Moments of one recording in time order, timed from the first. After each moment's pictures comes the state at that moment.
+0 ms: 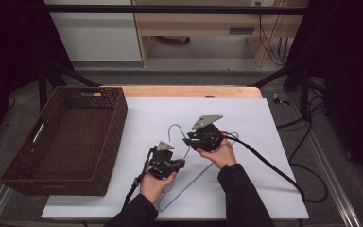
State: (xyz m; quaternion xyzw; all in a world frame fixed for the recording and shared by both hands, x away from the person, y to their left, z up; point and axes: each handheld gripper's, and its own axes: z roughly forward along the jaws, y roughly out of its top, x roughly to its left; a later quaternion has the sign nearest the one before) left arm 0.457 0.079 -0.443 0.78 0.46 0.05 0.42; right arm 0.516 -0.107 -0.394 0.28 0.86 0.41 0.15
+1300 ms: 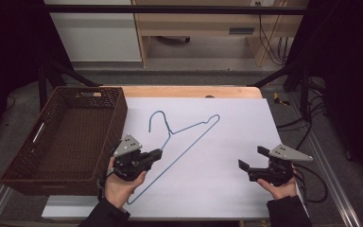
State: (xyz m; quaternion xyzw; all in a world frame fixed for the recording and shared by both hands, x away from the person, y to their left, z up) left arm 0.411 0.153 -0.352 0.77 0.37 0.14 0.50; right arm 0.415 -0.270 -0.409 0.42 0.73 0.49 0.22
